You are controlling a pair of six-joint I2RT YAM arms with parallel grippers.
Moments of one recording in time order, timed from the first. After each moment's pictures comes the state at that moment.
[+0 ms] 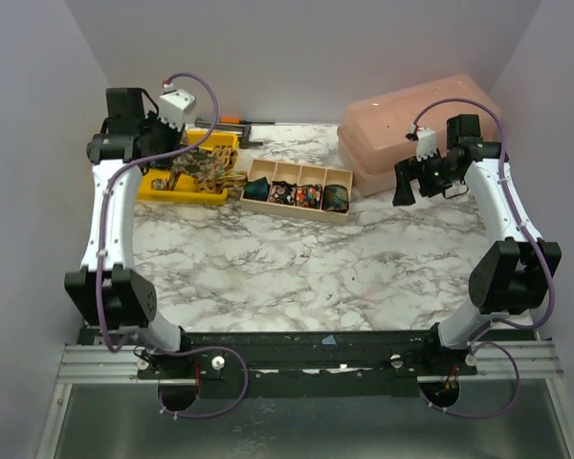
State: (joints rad) left arm 0.08 1.66 1.73 -0.86 0.32 0.52; right arm -0.04 1.65 1.55 -1.01 -0.43 -0.42
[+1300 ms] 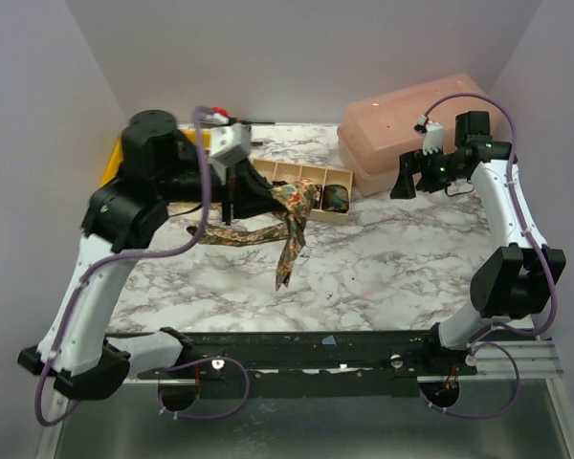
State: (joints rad) left arm -0.42 1.16 1.79 -0.78 1.04 0.07; right arm -0.05 1.62 1.57 -0.99 -0.57 -0.34
